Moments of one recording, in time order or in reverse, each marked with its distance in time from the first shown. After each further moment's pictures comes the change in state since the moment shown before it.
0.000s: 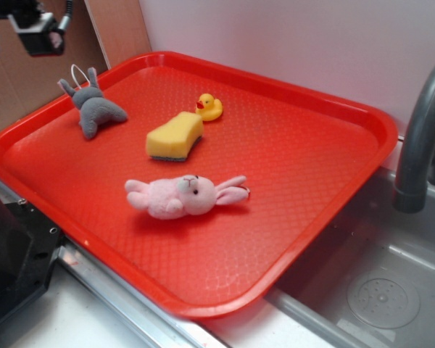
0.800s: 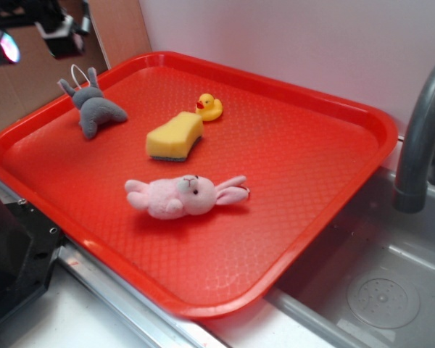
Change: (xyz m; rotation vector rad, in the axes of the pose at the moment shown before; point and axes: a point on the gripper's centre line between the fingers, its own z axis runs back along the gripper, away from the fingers) arm 0.018 -0.013 -0.051 -0.044 0.032 0.044
